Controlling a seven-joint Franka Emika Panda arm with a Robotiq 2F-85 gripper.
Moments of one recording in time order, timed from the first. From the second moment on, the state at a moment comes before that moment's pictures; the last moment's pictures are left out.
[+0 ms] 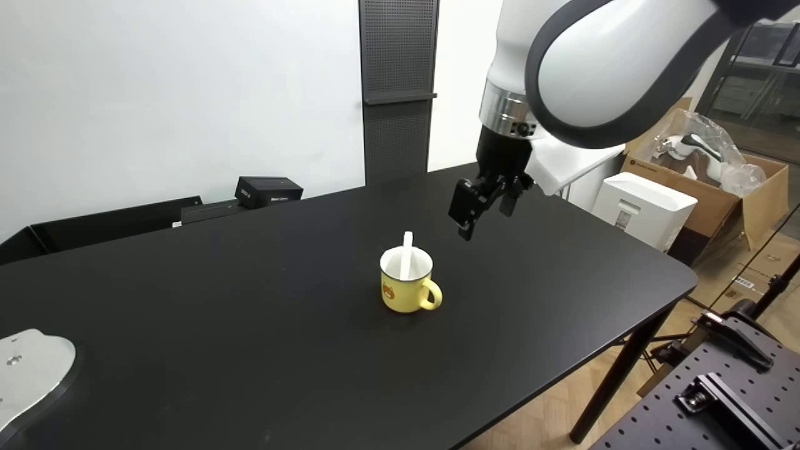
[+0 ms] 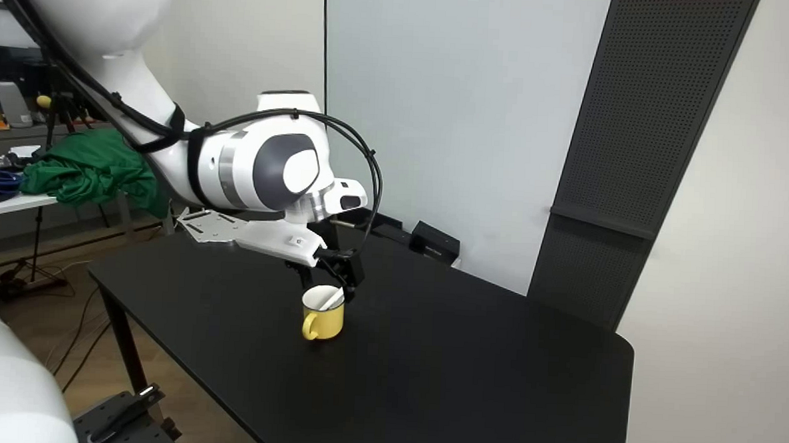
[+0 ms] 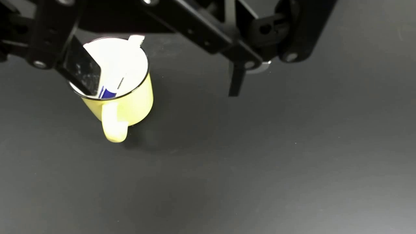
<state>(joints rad) 0.04 -0.25 0.11 -2.75 -0.14 2.66 0.16</state>
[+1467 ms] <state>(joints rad) -0.41 0.12 0.64 -2.54 -0.90 2.76 1.37</state>
